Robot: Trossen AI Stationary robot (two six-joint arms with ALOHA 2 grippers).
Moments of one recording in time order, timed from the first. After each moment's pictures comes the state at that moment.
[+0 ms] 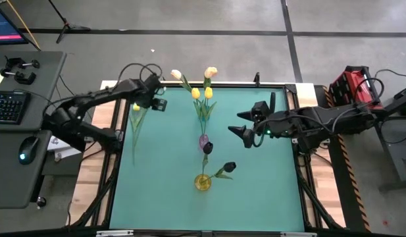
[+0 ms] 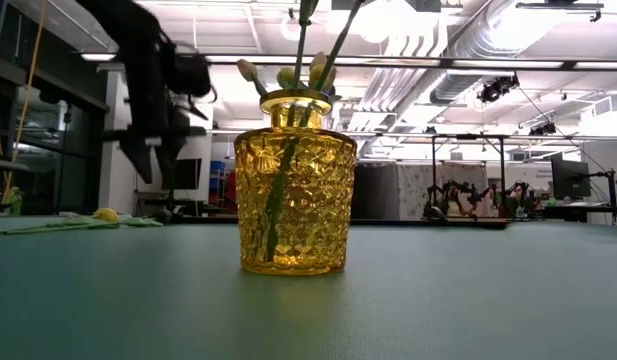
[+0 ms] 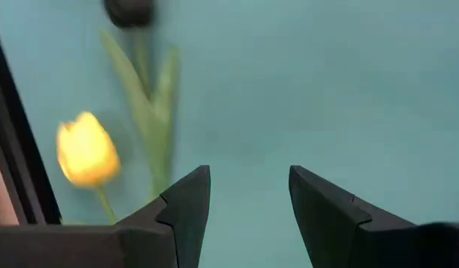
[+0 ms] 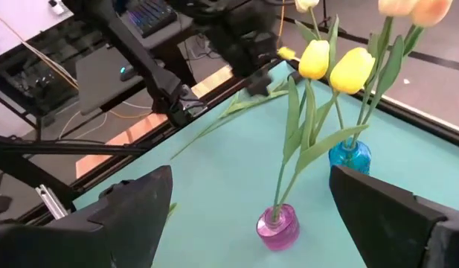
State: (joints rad) left arm 0.71 1.37 0.91 -0.86 -0.17 -0.56; right arm 0.26 1.19 1.32 -0.61 0.55 0.66
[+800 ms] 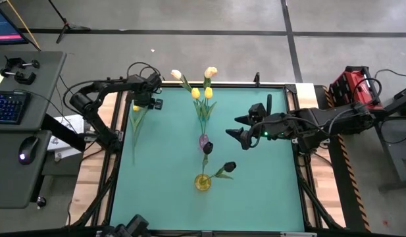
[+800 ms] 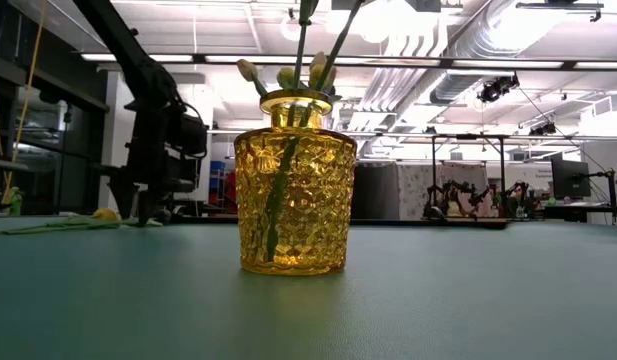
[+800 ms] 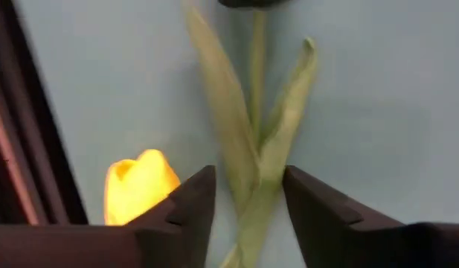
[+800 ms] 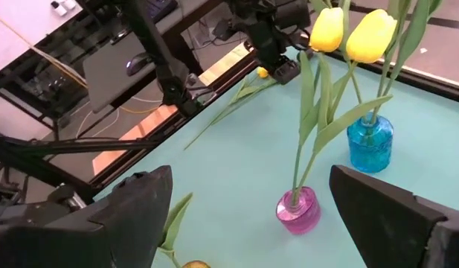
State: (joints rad) left arm 0.93 1.69 0.92 -0.80 -0.23 -0.48; right arm 0.26 1.22 1.32 -0.61 0.50 0.76
